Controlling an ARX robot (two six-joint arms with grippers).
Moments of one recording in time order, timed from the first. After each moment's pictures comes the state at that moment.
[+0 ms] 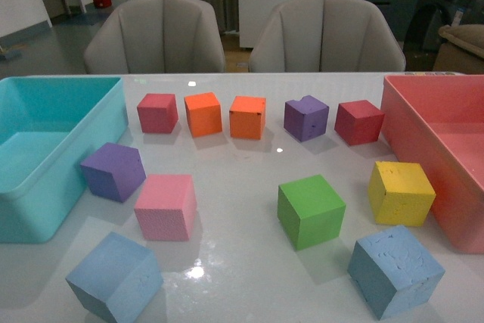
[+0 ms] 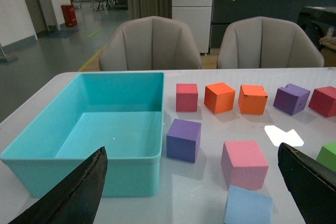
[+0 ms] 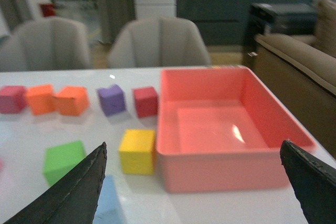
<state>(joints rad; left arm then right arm) 0.00 0.01 0.01 0.00 0.00 -0.01 0.00 0.01 0.01 -0.01 0.01 0.00</state>
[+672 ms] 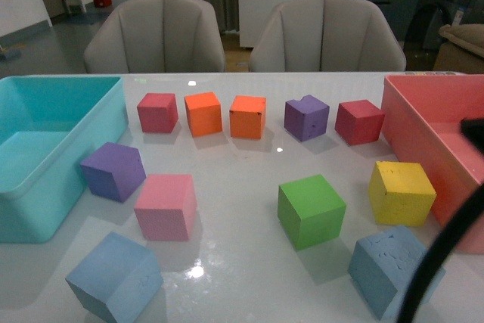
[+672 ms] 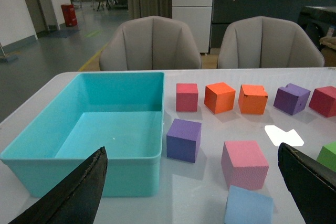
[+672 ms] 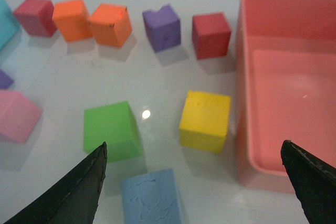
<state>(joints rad) 0.00 0.01 0.01 0.00 0.00 -0.01 0.22 1.24 0.47 0.35 0.03 0.07</state>
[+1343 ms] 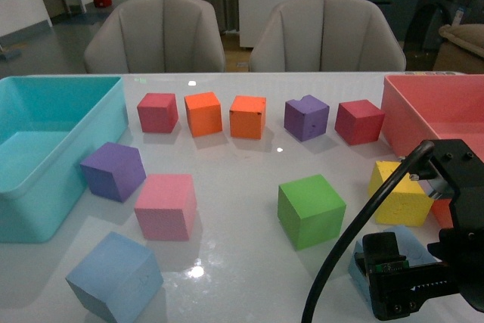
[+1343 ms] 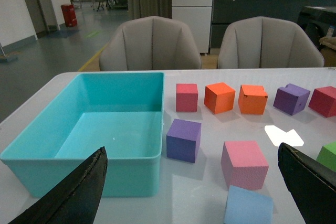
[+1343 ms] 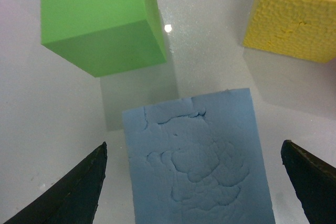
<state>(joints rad) 0.00 0.01 0.01 0.00 0.00 -0.01 0.29 1.79 0.57 0.42 -0.06 0.14</state>
